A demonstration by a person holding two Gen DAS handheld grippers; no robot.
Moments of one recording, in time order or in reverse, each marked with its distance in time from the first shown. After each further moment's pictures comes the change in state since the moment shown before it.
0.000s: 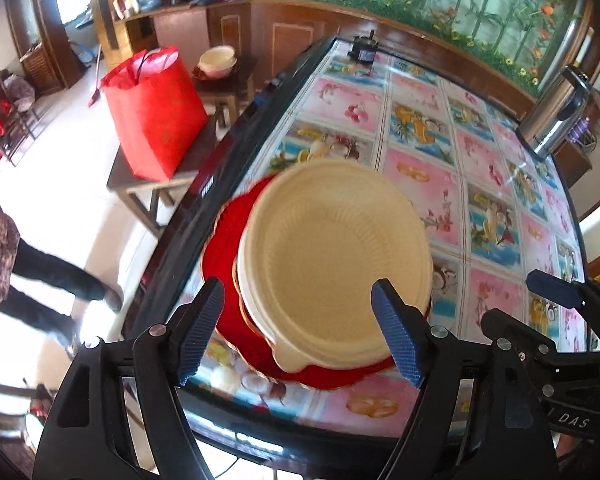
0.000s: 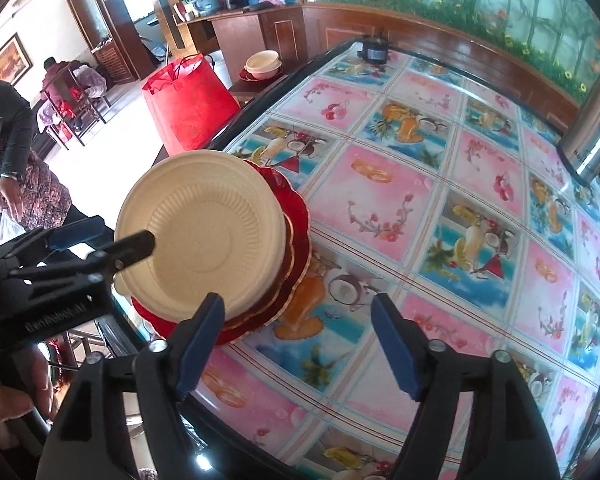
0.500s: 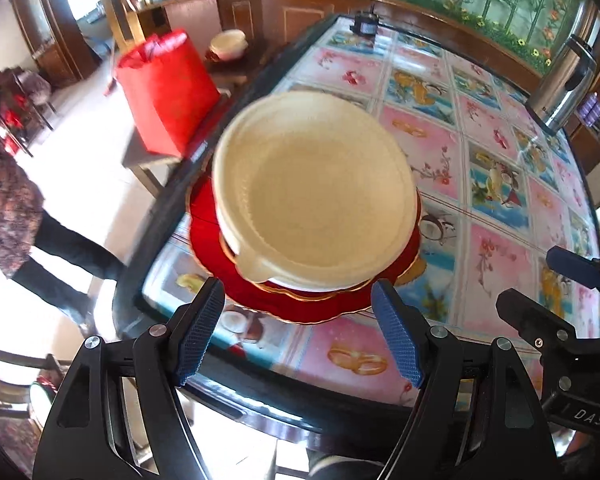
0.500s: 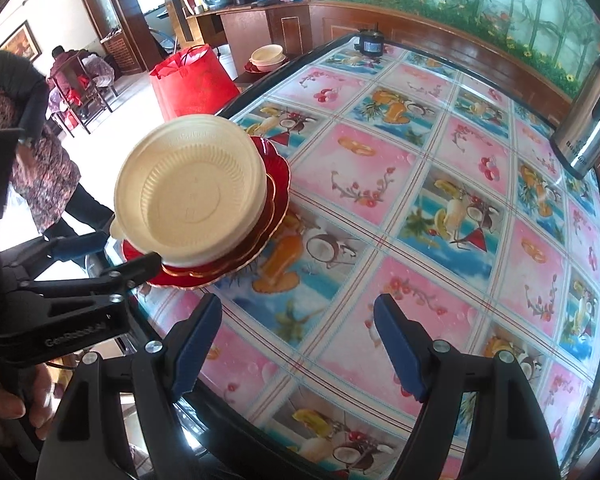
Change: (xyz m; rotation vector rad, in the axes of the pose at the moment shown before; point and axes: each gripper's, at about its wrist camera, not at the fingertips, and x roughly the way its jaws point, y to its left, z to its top) left arm -0.007 -0.035 -0.045 0.023 0.021 0.088; right arm -0.014 -0.015 -0.033 -0.057 0.008 -0.004
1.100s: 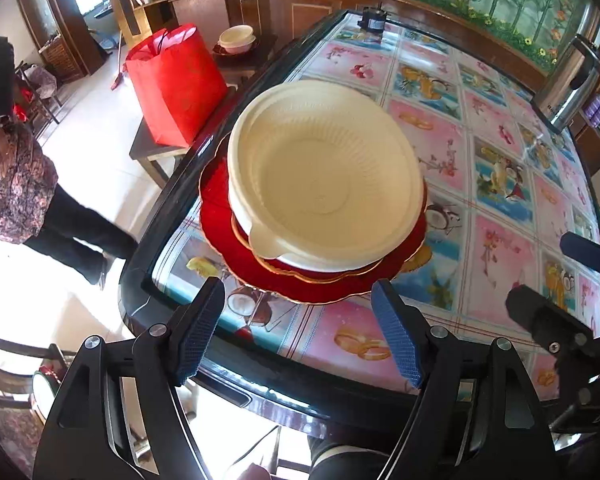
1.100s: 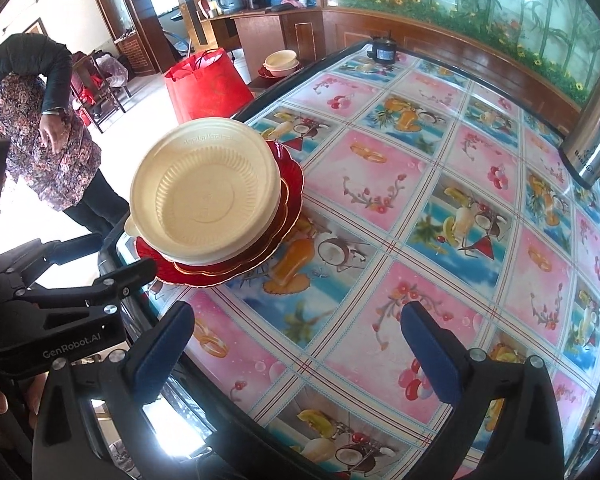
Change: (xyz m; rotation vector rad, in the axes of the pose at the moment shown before) left arm -0.001 0.006 -0.010 -0.024 0.033 0.015; right arm -0.004 0.001 0.000 -0.017 -0.023 0.043
